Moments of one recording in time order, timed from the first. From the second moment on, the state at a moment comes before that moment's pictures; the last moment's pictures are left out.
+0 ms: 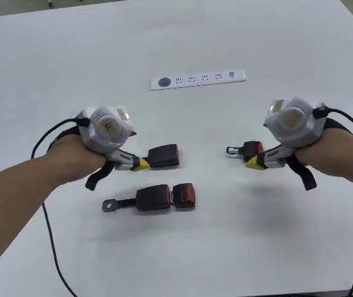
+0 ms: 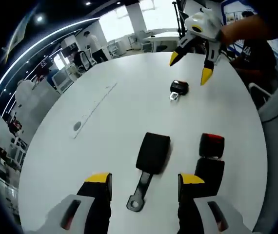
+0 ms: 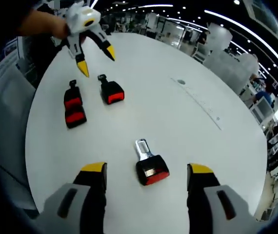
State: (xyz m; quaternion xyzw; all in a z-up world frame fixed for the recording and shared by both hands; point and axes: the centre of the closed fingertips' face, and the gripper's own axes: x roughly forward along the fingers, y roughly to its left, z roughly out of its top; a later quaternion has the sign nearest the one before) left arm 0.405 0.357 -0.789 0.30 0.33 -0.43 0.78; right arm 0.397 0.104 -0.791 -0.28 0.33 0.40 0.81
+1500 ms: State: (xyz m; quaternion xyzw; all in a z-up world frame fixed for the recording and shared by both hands) left arm 0.277 0.431 -0.748 0.15 0.30 -0.31 0.89; right arm 0.283 0.093 -0.768 -0.16 0.31 0.37 0.86
